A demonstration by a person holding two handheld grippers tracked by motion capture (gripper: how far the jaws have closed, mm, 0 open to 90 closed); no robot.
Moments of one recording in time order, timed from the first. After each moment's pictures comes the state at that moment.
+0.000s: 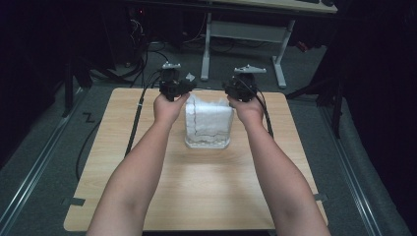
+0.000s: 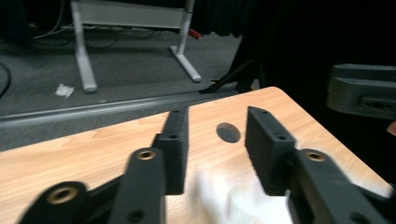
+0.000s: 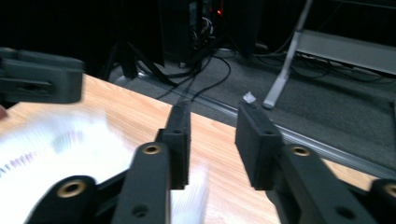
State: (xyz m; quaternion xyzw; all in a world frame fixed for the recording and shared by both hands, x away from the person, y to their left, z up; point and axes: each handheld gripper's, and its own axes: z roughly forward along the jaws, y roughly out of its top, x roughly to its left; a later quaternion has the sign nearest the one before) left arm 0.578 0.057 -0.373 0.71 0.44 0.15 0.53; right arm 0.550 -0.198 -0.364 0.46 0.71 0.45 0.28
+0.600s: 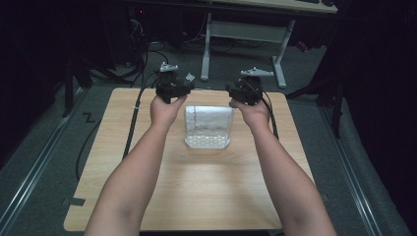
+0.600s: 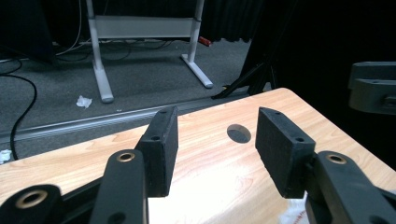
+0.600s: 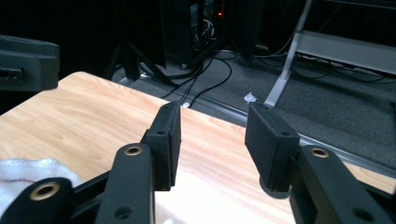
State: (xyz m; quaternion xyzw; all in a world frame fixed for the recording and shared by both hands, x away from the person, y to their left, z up) left arm 0.556 0.066 -0.365 0.72 0.42 0.19 0.52; right arm 0.532 -0.214 -0.362 0.46 0.71 0.46 0.29
